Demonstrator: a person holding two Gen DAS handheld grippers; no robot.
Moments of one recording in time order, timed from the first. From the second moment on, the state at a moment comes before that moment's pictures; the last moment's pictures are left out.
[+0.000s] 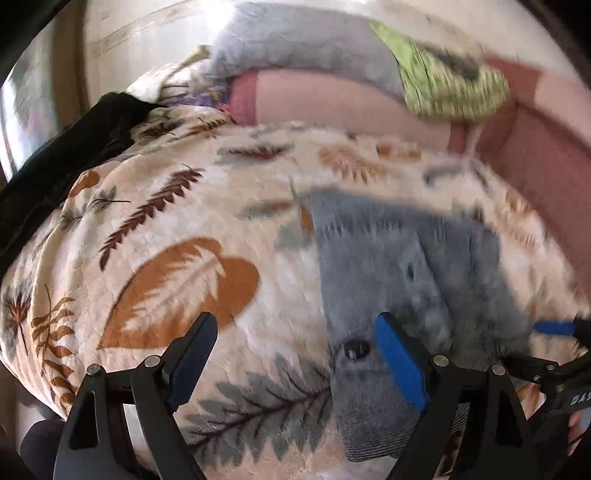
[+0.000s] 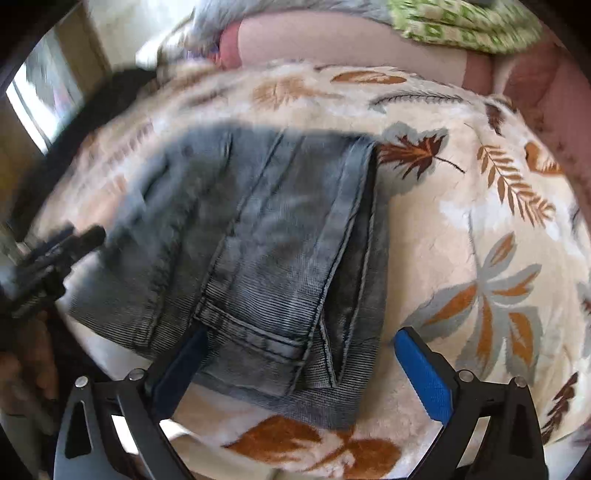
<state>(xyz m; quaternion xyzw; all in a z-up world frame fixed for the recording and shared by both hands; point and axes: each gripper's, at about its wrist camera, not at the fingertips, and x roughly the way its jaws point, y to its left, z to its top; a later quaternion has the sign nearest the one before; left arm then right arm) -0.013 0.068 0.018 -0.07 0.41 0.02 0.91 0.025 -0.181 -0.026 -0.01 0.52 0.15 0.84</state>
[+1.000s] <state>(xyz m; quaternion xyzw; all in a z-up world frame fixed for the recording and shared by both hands) 0.048 0.042 -0.016 -0.16 0.50 -0.10 0.84 0.103 -0.211 -0.062 0.18 0.59 0.18 0.76</state>
